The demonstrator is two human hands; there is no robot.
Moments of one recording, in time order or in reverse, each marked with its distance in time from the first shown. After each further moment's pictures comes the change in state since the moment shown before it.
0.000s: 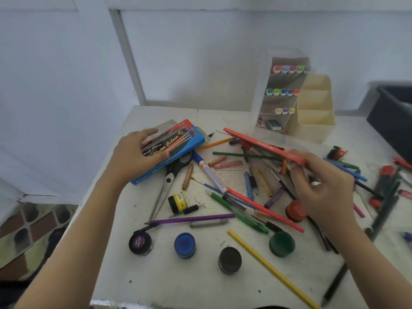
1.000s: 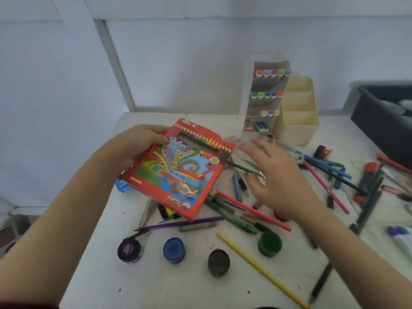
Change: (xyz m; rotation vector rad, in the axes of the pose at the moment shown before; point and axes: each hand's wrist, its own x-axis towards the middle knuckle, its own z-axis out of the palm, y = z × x) left_hand 0.015 0.070 -0.019 -0.678 -0.416 -0.321; right_hand 0.024 -0.018 0.014 -0.279 -0.492 0.035
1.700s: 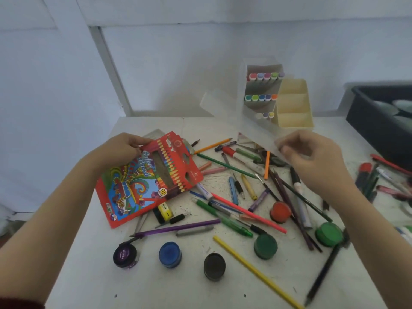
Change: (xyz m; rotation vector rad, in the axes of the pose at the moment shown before) left_hand 0.015 -0.014 -0.030 0.678 0.164 0.051; right_hand 0.001 0.036 -0.041 0.407 0.257 0.264
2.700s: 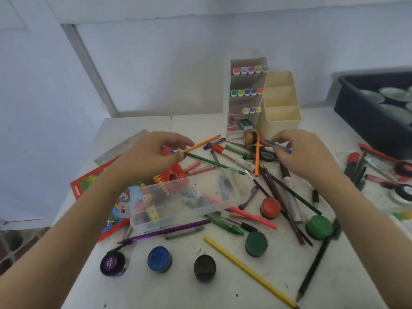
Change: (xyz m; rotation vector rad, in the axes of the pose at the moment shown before) left_hand -0.028 0.061 0.043 -0.020 0.012 0.508; right_hand 0.029 0.044 0.001 -0.470 -0.133 0.043
